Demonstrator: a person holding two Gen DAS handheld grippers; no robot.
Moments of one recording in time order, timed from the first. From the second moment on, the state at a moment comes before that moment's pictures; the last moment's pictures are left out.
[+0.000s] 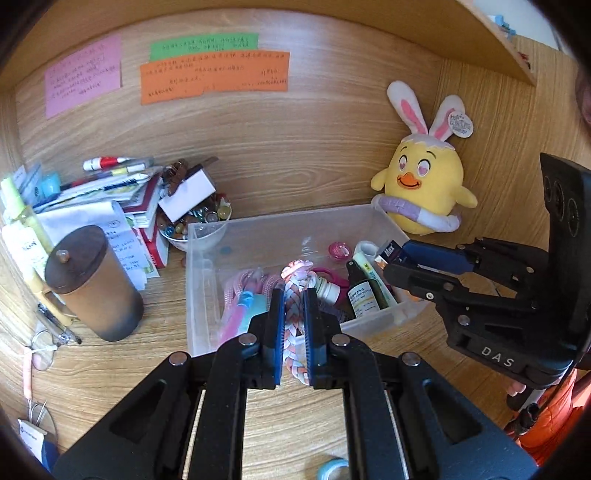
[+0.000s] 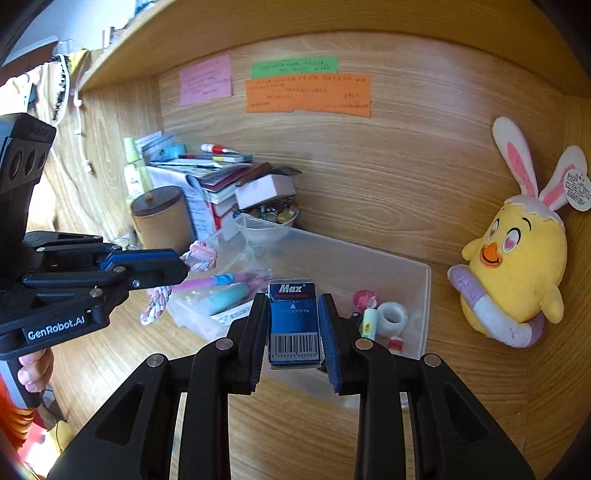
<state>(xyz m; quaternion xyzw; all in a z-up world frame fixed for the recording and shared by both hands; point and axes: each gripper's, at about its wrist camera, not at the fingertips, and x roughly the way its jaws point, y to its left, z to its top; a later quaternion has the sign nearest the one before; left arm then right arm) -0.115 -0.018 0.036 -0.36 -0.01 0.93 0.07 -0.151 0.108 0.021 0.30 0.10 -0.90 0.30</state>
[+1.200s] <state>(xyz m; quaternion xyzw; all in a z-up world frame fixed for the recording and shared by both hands) -0.100 -0.016 0.038 -0.34 0.00 0.94 0.05 -0.147 0.113 0.007 0.32 0.11 -0.90 0.28</state>
